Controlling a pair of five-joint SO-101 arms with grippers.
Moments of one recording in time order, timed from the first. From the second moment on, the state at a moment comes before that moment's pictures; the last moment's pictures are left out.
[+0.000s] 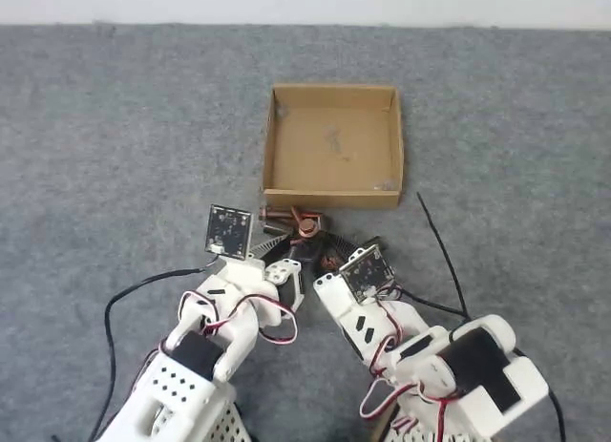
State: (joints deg) left arm 22.9 -77.9 97.6 26.2 24.9; right arm -37.2 -4.2 94.8 -66.2 4.5
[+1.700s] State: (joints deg) left arm -4.8 -102.9 94.8 47.0 25.1; right arm -35.0 -4.2 93.3 -67.5 4.3
